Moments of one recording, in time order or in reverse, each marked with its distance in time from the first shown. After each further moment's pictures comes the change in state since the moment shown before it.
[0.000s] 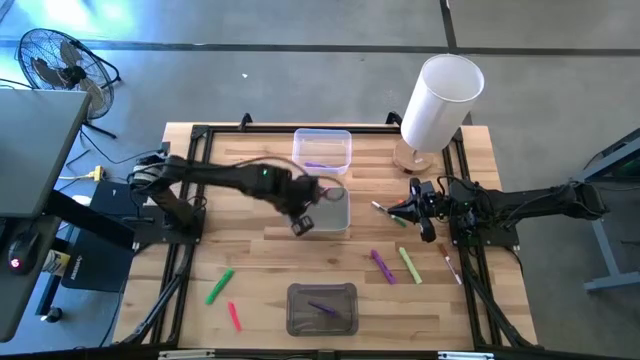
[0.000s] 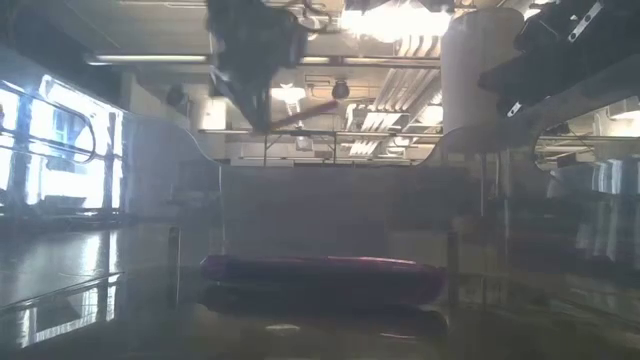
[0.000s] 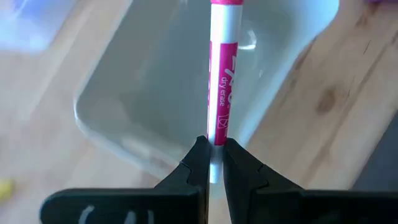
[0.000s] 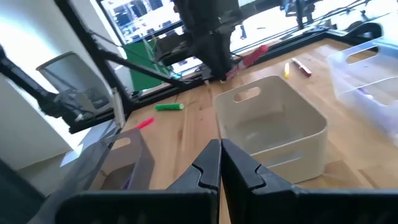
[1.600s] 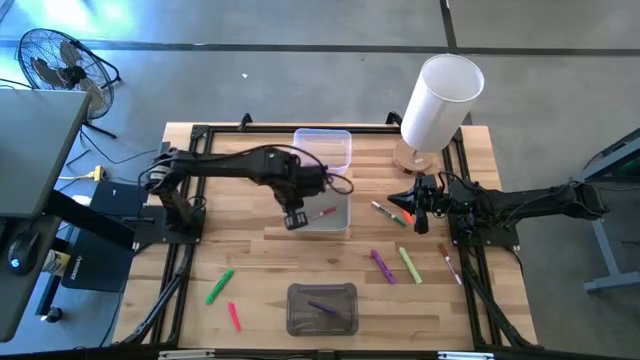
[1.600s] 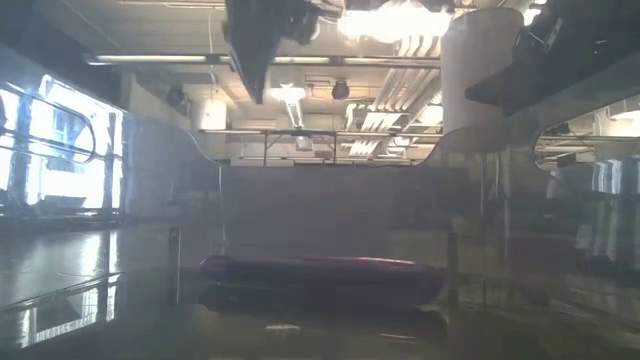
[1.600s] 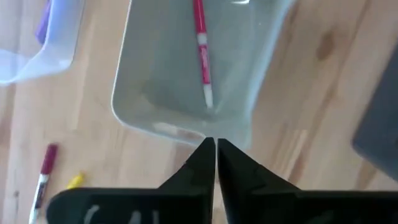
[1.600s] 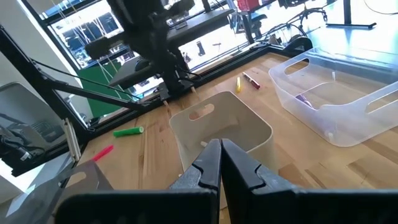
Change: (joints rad) left arm 0.021 0.095 0.325 -0.378 0.031 0.249; right arm 0.000 0.000 0.000 -0.001 0.206 0.053
